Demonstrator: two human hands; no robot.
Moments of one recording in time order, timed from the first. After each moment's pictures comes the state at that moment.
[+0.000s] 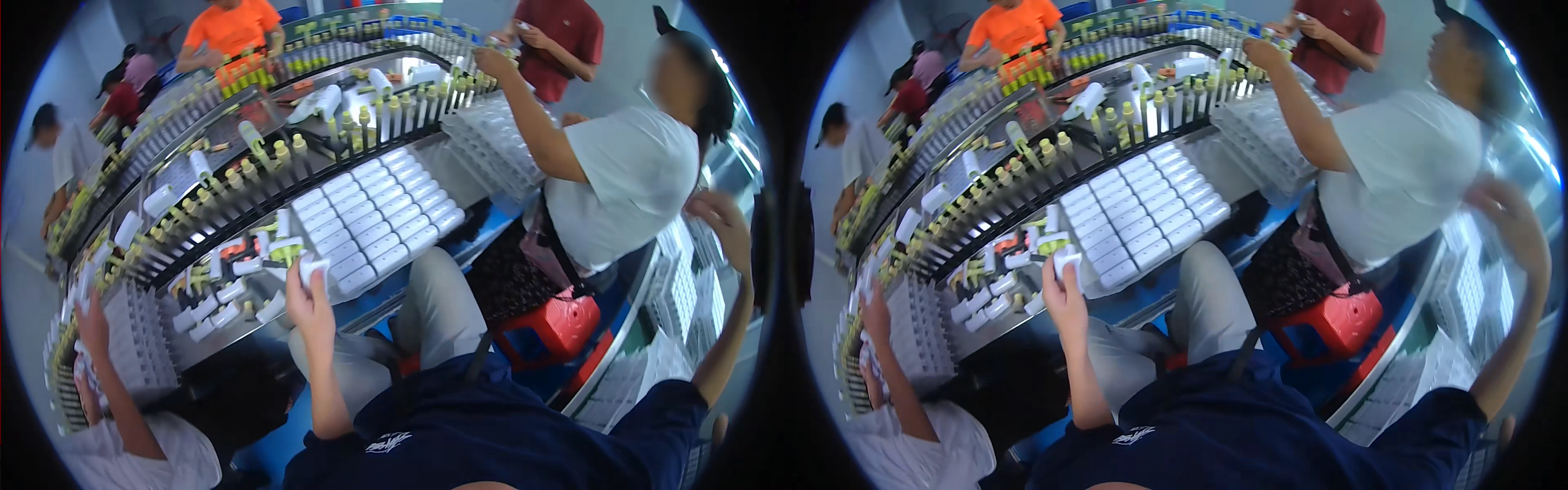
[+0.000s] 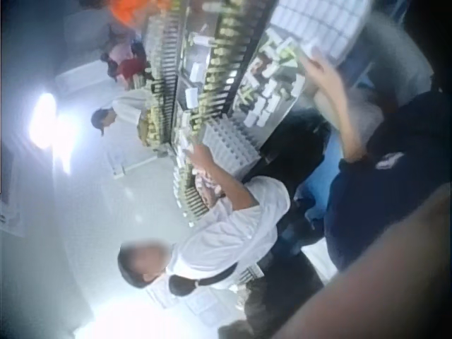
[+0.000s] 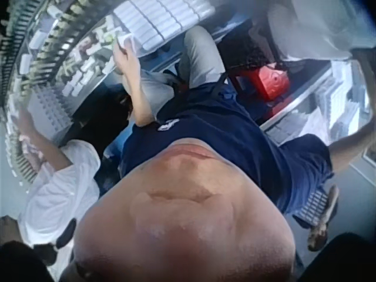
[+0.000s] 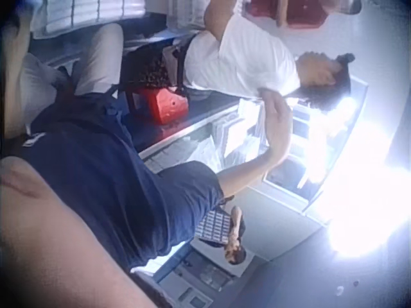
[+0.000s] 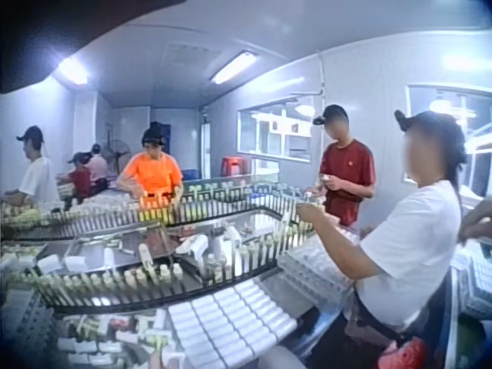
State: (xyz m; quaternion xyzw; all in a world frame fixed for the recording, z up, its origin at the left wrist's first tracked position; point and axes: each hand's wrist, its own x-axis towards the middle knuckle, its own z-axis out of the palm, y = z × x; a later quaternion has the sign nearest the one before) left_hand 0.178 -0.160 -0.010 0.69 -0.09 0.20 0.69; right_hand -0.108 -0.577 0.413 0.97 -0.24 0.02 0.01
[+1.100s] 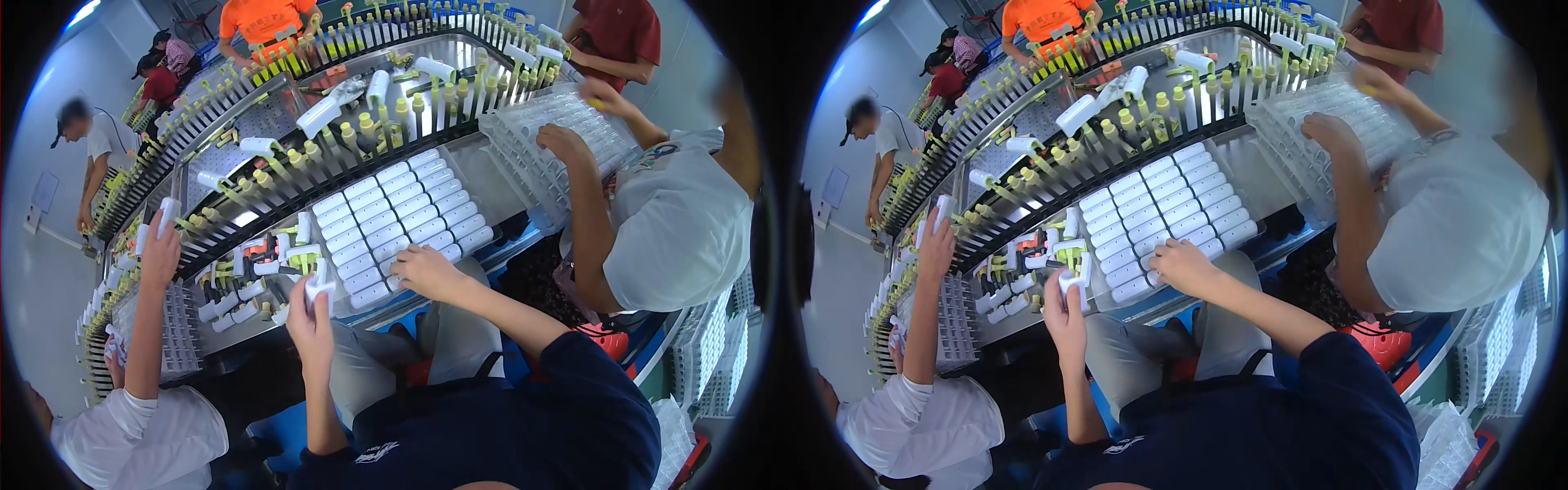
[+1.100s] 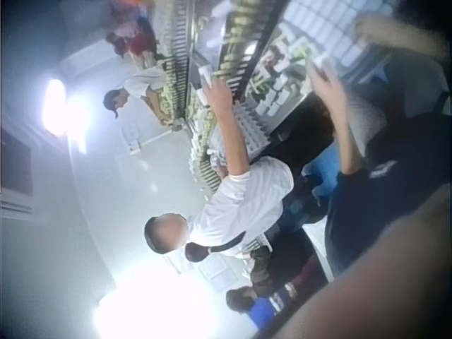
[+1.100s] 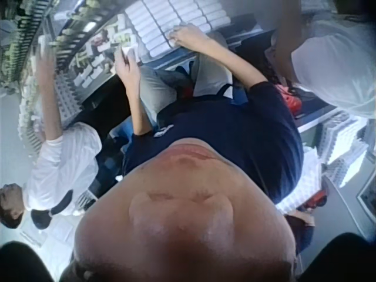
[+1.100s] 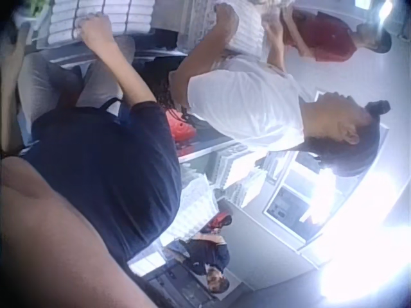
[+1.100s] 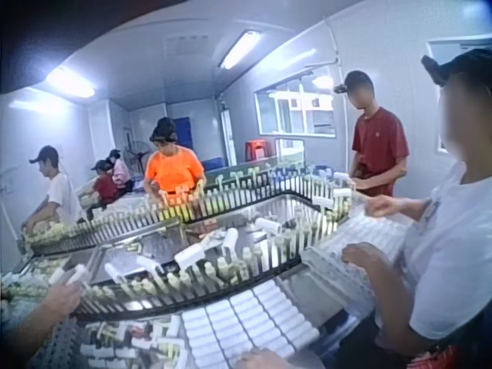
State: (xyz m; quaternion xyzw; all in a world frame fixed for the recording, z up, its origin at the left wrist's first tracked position) left_hand 0.169 -0.170 0.035 0.80 -0.05 0.17 0.58; right_hand 0.216 -0.441 -0.018 0.93 0.31 0.00 -0.18
